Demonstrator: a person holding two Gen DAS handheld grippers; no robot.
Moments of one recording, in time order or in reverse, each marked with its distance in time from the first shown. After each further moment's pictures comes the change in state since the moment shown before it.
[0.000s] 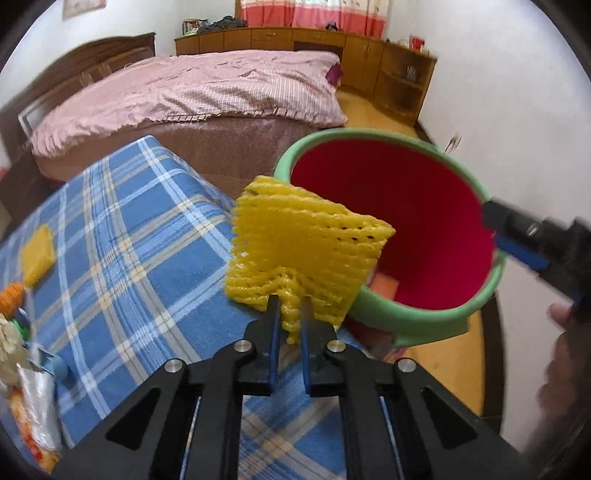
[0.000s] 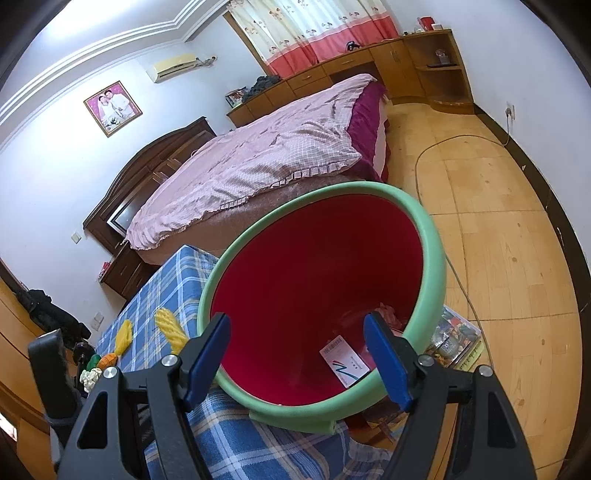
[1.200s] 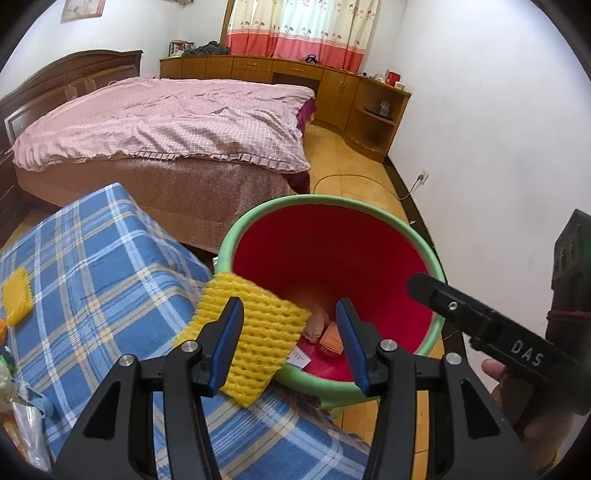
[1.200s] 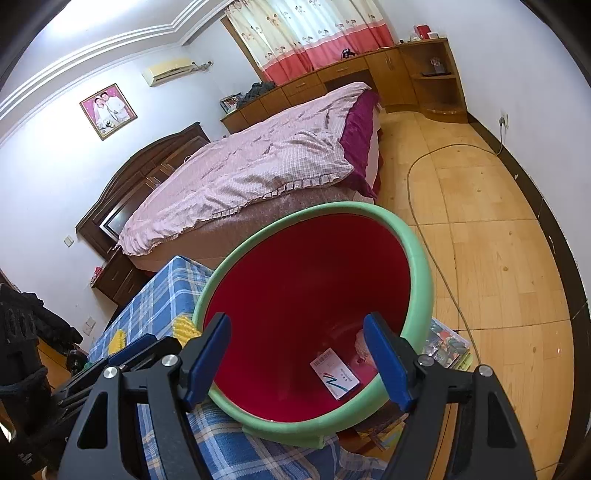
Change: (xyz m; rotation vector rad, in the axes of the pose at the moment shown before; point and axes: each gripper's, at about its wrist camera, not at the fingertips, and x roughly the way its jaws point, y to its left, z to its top) left arm -0.022 -0.025 0.038 -0.006 -0.112 -0.103; right arm -0.006 0.004 0.013 -0.011 -0.027 -0.038
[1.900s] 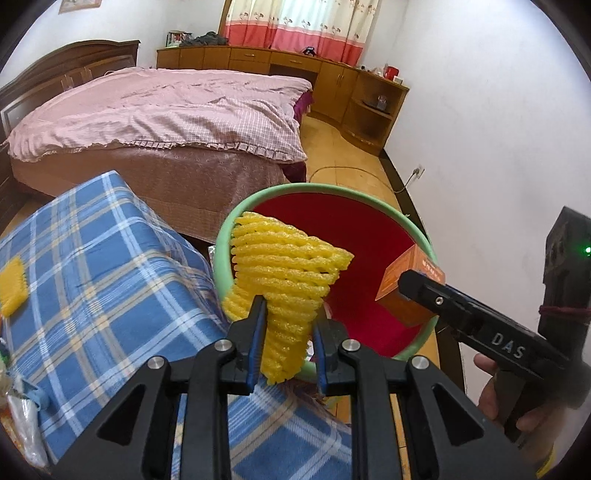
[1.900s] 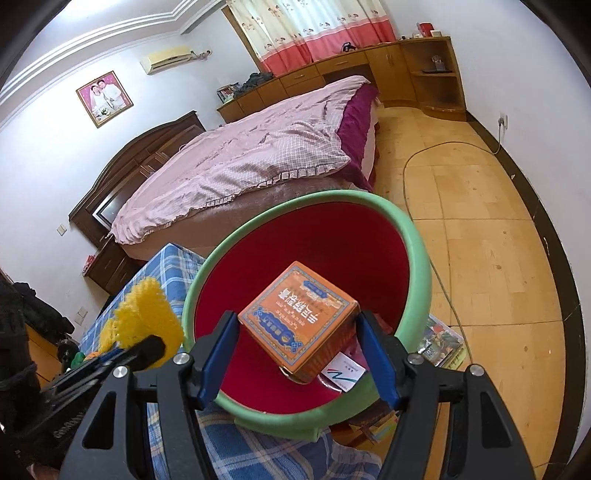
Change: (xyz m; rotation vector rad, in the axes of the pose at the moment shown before) left arm 0.005 0.001 -0.002 -0.009 0.035 -0.037; right arm 0.007 -0.002 -0.004 -0.023 0.036 -0.034
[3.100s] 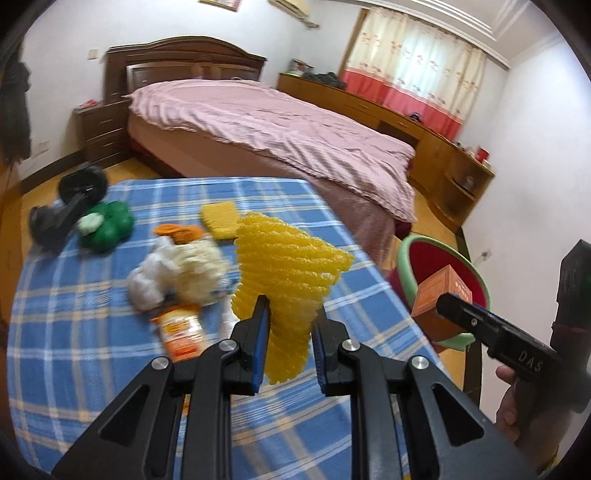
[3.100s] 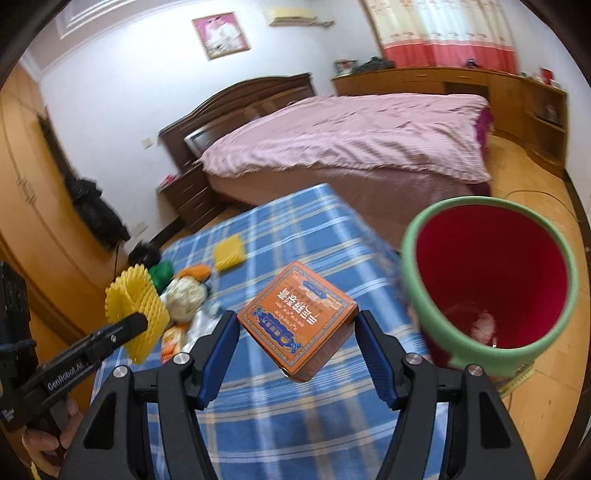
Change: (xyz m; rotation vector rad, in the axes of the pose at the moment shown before) left arm -0.182 0.142 -0.095 -0.315 -0.187 0.243; right arm -0.035 0.188 -0.072 -0.329 0.089 0.229
